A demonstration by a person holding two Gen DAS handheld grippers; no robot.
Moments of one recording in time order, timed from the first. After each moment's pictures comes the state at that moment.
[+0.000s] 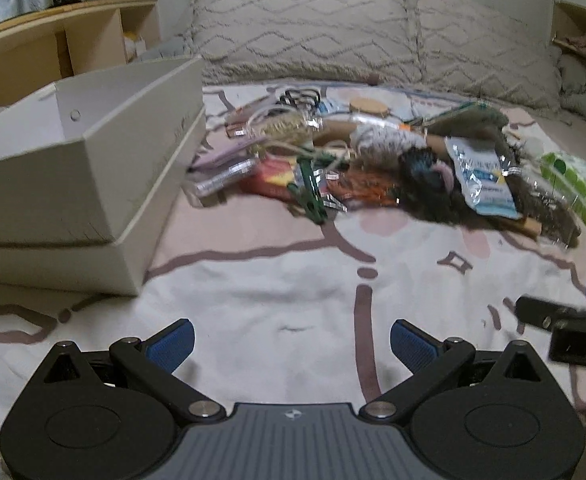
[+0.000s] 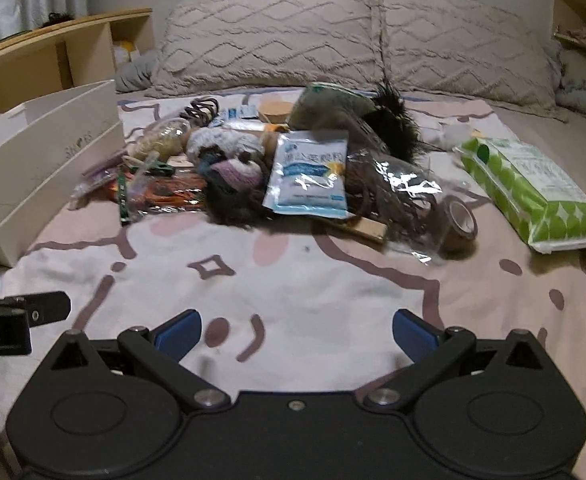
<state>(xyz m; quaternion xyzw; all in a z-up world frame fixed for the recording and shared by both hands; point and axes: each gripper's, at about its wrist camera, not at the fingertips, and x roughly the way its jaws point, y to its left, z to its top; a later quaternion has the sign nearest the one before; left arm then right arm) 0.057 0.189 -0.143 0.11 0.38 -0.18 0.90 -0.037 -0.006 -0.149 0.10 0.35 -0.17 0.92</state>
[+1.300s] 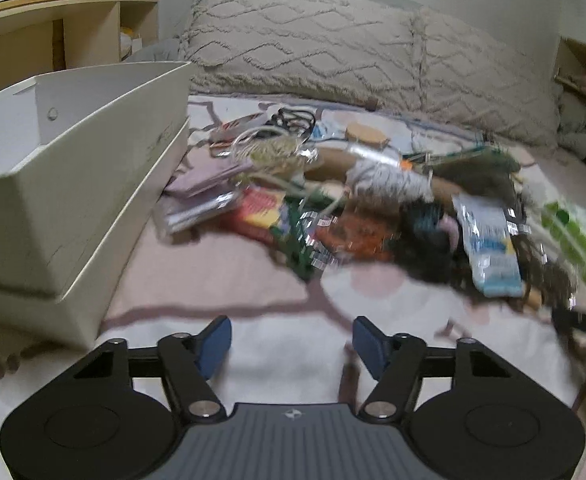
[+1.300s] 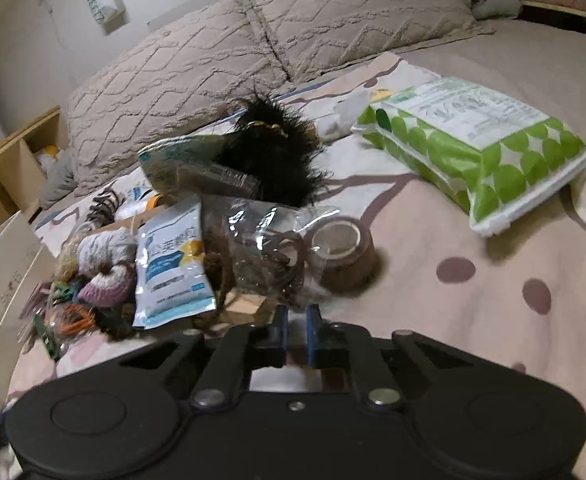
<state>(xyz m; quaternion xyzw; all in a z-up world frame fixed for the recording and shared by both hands) 0.105 0.170 -0.142 0.05 0.37 -0.20 0.91 -0.034 -0.112 -0.170 0.28 0.28 -0.22 0.89</state>
